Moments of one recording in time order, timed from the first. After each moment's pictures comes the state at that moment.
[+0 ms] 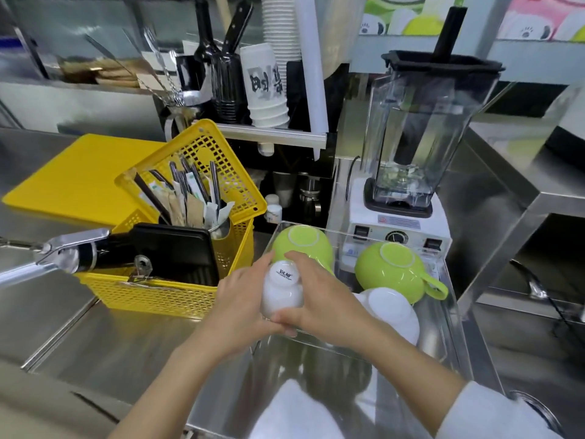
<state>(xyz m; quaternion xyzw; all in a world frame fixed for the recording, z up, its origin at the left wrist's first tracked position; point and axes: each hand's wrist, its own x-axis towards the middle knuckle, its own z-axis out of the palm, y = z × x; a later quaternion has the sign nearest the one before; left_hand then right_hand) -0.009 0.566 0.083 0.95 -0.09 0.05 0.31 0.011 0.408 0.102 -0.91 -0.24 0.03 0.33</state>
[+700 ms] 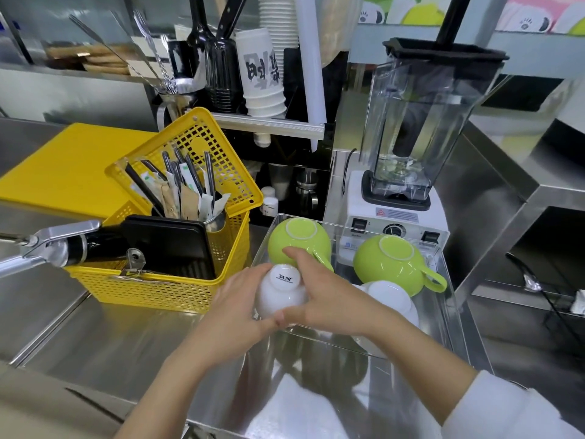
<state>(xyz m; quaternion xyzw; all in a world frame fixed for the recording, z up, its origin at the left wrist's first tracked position) -0.024 0.567 0.082 0.93 -0.09 0.03 0.36 0.016 0.400 0.107 -0.88 -0.25 0.14 0.37</state>
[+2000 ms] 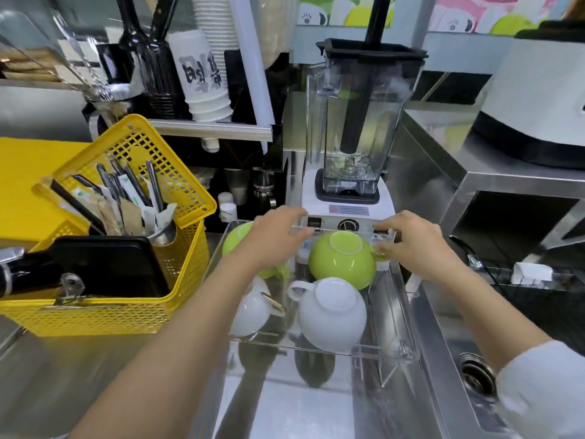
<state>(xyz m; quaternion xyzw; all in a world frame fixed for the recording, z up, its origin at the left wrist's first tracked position) 0.095 0.470 0.120 0.94 -0.19 0.04 0.29 0.059 0.240 0.131 -0.98 0.00 -0.09 0.19</state>
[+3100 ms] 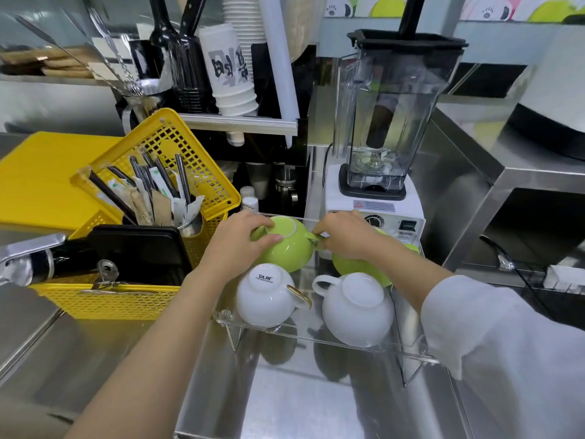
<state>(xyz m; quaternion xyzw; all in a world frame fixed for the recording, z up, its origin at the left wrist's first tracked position) 0.076 0.551 0.103 0.93 -0.12 0.13 0.31 0.103 0.350 0.118 -0.97 -0.21 0.00 0.06</state>
